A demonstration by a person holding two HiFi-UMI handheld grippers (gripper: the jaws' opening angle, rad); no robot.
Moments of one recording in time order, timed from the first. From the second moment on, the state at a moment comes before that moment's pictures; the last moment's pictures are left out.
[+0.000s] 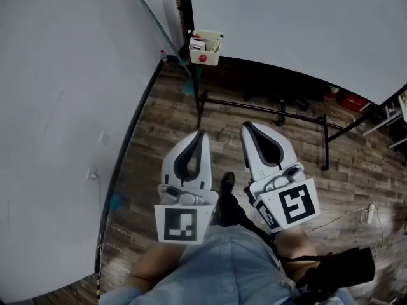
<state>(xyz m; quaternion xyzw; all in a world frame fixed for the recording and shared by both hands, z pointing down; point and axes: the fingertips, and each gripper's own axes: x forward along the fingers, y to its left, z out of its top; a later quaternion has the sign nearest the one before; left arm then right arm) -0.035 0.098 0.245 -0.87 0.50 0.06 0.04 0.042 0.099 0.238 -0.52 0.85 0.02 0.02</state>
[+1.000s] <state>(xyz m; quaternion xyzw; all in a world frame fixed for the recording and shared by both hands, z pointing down) 0.001 -0.118 0.231 -0.84 0.53 0.05 0.05 0.055 -0.125 0.242 -0.45 0.89 0.02 0.01</state>
